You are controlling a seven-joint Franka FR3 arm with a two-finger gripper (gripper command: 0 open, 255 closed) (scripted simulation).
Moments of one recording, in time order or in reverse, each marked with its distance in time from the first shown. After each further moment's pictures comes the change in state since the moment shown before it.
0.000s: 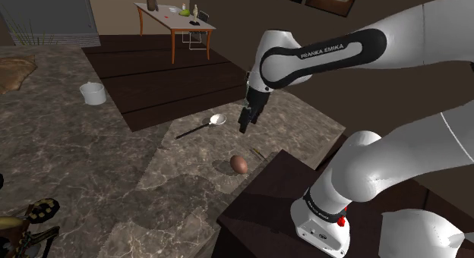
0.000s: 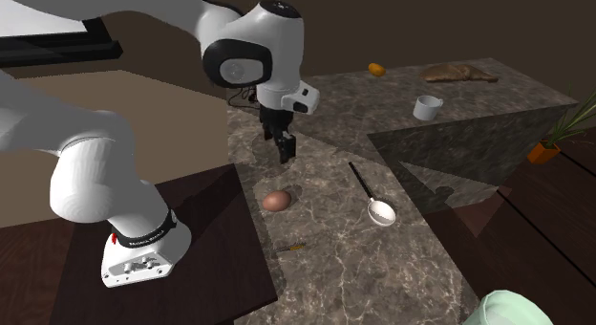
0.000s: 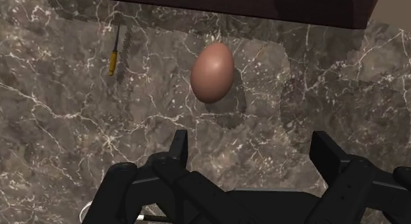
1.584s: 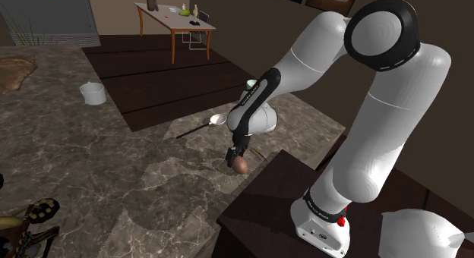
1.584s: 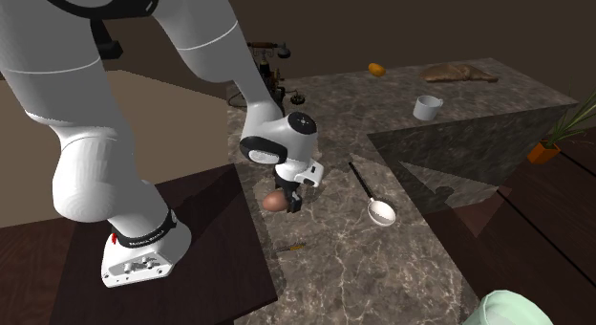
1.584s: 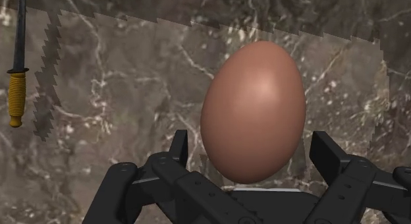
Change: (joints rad) arm 0.047 0.681 -0.010 -0.005 0.325 0.590 -0.293
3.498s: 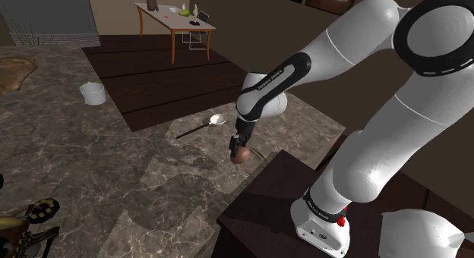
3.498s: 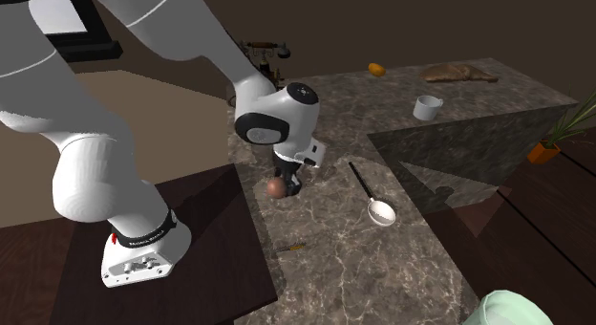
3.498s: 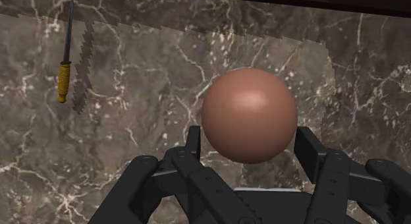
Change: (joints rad) arm -0.001 -0.247 -0.038 -0.026 -0.171 -0.207 0.150
